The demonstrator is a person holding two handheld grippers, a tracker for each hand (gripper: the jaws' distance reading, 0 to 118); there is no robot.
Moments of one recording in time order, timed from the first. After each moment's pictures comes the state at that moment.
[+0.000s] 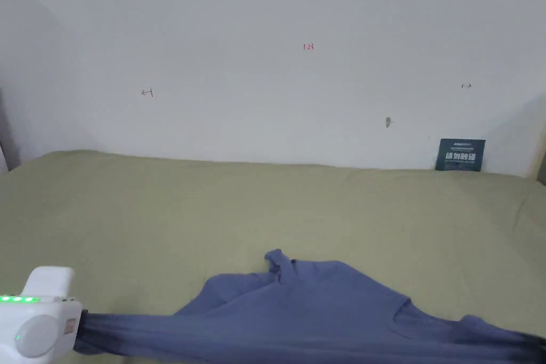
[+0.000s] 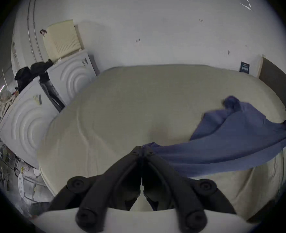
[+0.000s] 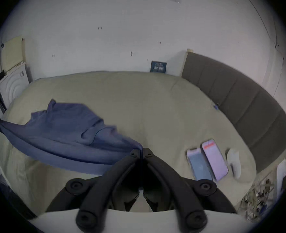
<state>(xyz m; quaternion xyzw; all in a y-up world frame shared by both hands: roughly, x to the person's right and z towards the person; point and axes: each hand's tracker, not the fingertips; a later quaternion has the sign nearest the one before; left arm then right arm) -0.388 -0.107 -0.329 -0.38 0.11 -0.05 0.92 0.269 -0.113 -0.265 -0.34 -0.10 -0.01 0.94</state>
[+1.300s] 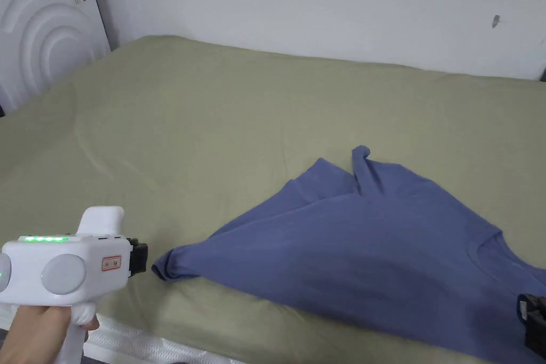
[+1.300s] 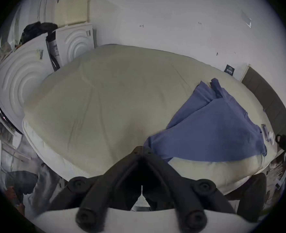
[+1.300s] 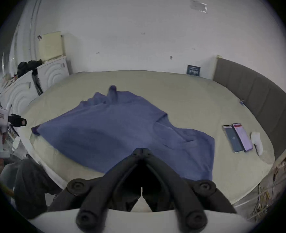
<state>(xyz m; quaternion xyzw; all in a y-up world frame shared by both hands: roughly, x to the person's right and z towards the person) -0.441 -0.145 -0.185 -0.41 0.05 0.08 0.91 0.123 -0.118 -0.150 -0.30 0.06 0.01 0.95</state>
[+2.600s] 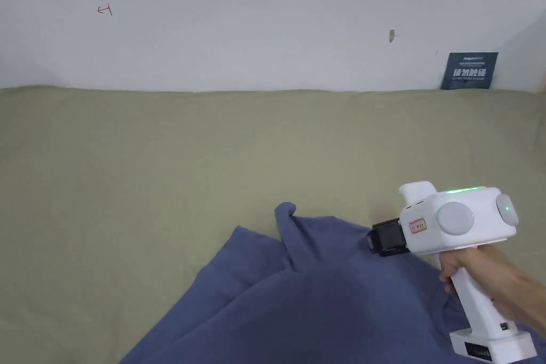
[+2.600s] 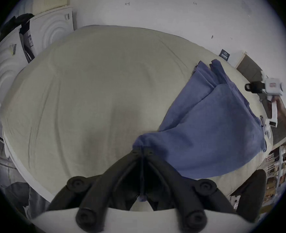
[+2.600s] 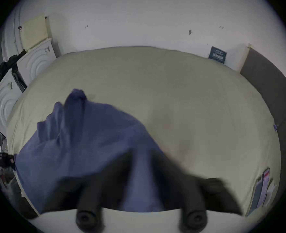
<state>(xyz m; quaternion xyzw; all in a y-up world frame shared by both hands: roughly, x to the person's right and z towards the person) -0.410 -0.201 -0.259 -0.47 -0.01 0.08 0.88 0.123 -0.175 -0.529 -0.47 0.08 0.02 0.88</state>
